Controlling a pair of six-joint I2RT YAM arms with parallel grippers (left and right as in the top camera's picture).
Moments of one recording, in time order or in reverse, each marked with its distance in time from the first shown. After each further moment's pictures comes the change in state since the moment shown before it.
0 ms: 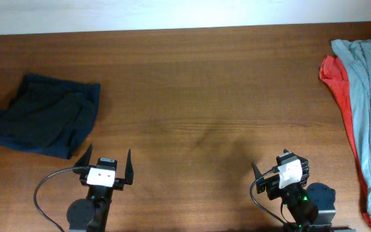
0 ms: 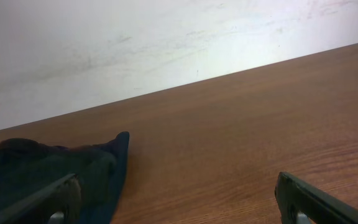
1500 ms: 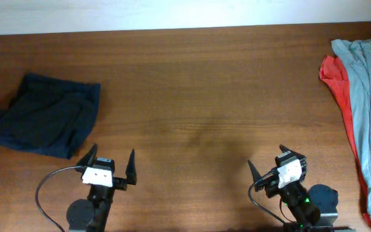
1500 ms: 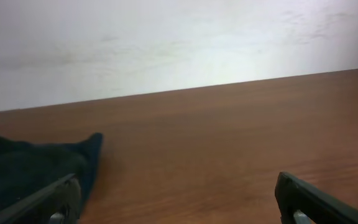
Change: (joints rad) left arm 0.000 0.013 -0.001 0.035 0.068 -0.151; right arm 0.000 0.000 -0.004 0.112 -0.105 0.002
